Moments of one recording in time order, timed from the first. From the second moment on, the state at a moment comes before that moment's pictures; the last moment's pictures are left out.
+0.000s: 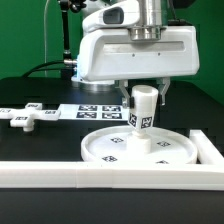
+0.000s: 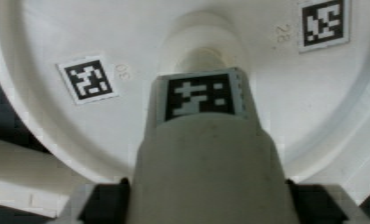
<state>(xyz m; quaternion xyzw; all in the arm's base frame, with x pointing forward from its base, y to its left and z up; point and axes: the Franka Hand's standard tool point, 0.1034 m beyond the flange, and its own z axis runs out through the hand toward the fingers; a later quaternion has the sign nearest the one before) 0.577 0.037 0.085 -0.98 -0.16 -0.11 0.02</state>
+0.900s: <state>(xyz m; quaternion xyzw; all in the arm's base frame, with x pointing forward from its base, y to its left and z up) 0.576 0.037 0.080 -0.98 -0.16 -0.13 0.01</state>
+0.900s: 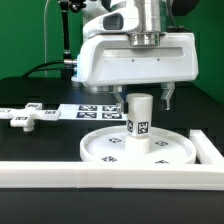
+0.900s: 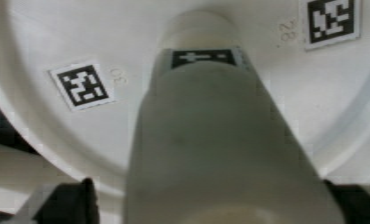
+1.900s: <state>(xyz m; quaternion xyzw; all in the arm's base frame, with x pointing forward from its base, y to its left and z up) 0.582 0.043 0.114 -0.98 -0.16 -0.12 0.02</state>
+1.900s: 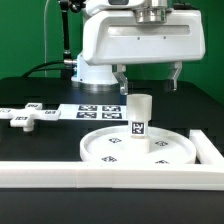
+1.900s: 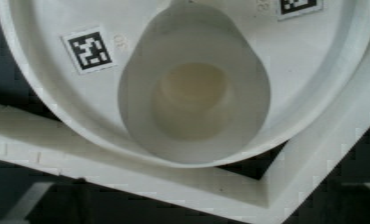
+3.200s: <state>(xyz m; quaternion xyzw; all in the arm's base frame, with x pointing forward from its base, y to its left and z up) 0.571 0.030 0.091 -0.97 -0.22 0.02 0.04</state>
